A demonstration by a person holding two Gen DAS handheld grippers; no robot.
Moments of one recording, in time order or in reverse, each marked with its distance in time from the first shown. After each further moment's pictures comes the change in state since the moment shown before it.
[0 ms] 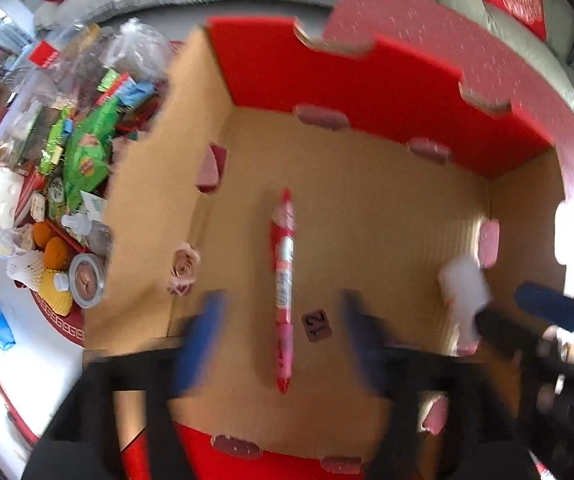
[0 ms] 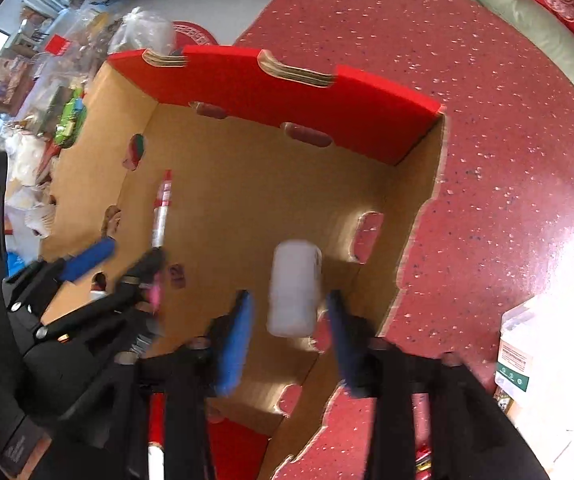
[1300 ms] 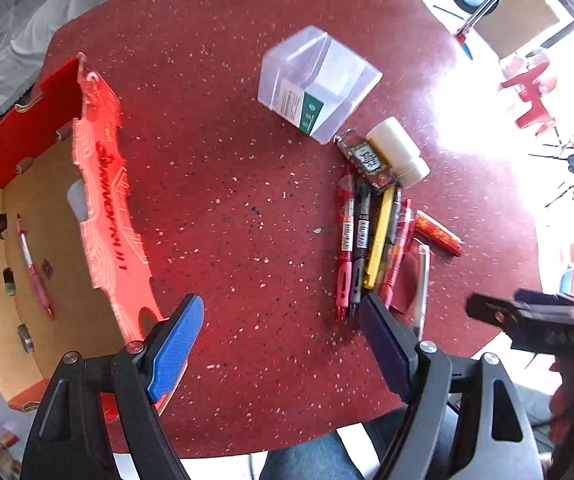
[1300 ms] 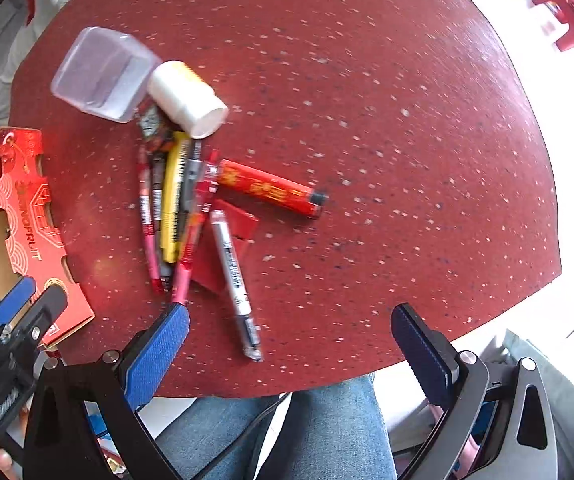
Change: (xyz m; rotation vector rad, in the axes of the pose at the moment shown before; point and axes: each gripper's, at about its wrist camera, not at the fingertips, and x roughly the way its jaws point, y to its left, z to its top) left arm -0.049 -0.266 -0.187 0.724 0.129 -0.210; right arm -0.028 -0.261 -0.302 0.842 0.066 0.027
